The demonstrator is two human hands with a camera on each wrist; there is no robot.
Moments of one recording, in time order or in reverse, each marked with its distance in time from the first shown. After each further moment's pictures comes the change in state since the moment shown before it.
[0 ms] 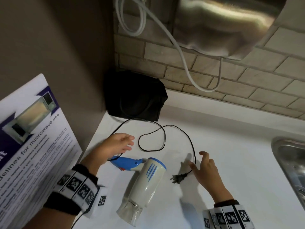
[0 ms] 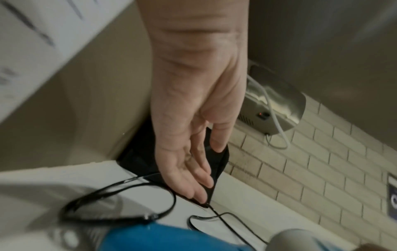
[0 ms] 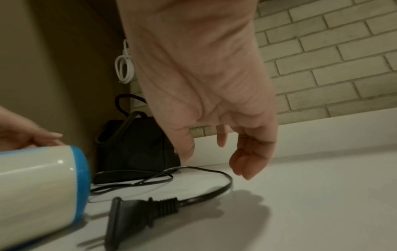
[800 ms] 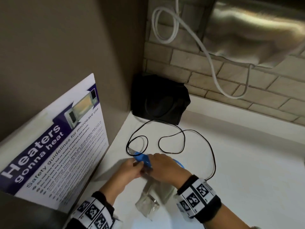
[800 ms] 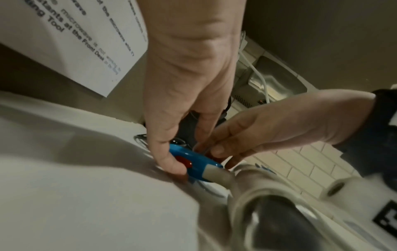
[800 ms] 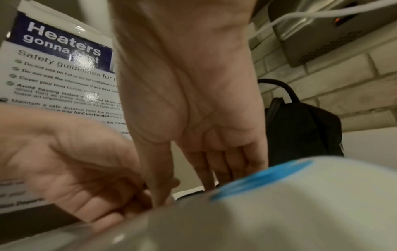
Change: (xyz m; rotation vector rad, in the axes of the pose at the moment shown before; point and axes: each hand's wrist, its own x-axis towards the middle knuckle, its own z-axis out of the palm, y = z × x) left_hand -0.050 -0.072 0.021 -0.218 0.165 -0.131; right_hand -0.036 -0.172 0.068 -0.524 -0.497 -0.683
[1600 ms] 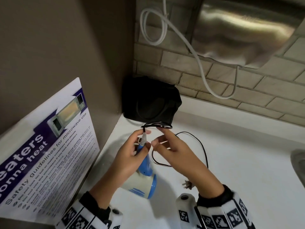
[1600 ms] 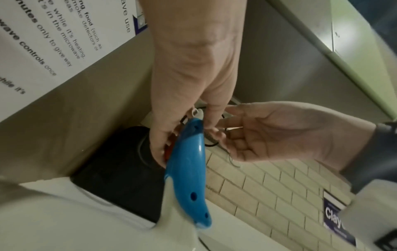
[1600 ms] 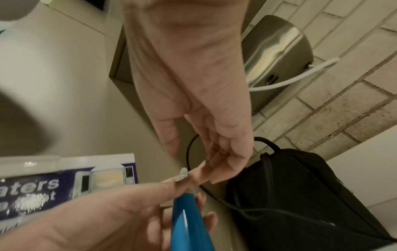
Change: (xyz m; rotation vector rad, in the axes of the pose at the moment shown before) left_hand -0.038 0.071 0.013 0.041 -0.034 0.545; right_hand -0.072 0.007 -0.078 0.863 0.401 -0.058
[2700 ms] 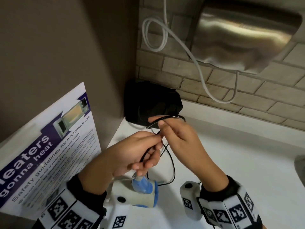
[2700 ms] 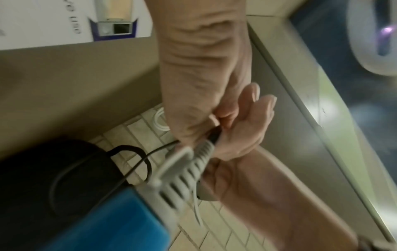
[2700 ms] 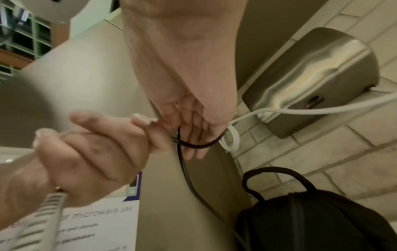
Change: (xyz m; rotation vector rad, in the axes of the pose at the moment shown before) left_hand -0.009 0.095 -0.007 -0.205 -0.463 -0.295; right_hand 0.001 -0.042 -0.020 -0.071 0.180 -0.393
